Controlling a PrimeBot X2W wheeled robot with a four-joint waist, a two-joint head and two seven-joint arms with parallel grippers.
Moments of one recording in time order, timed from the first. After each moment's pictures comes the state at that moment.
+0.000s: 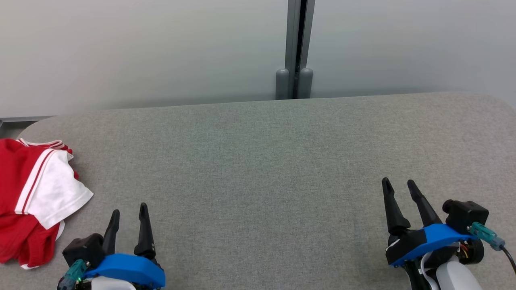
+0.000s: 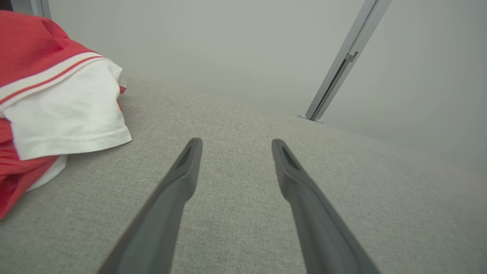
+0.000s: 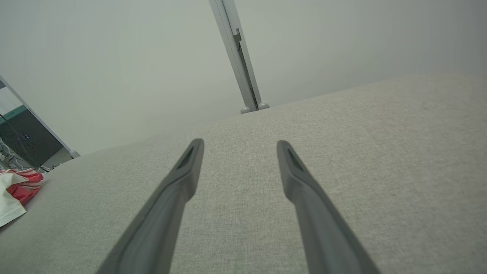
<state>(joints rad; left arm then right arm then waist) -0.09 0.06 0.01 0.42 -0.35 -0.10 -0.18 -0.21 -0.07 0.03 0.44 0.38 0.13 -0.18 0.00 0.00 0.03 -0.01</state>
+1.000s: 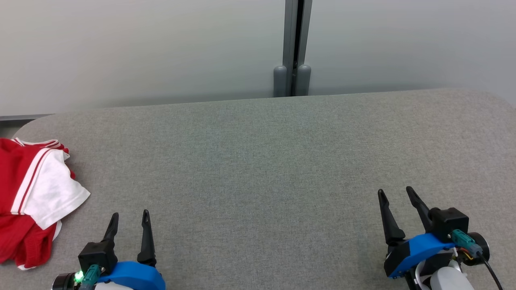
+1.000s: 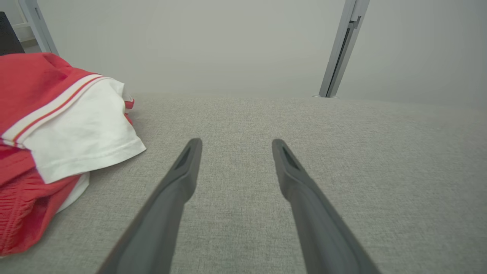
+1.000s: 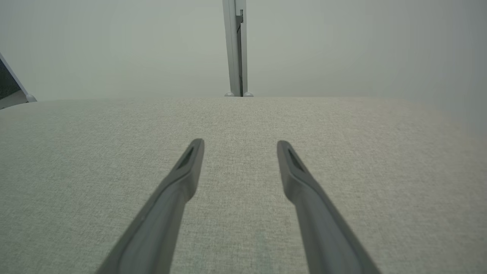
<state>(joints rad) -0.08 0.06 0.02 0.46 -0.12 -0.07 -0.24 -0.21 -0.06 -0.01 0.51 0.08 0.13 -0.24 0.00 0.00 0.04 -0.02</state>
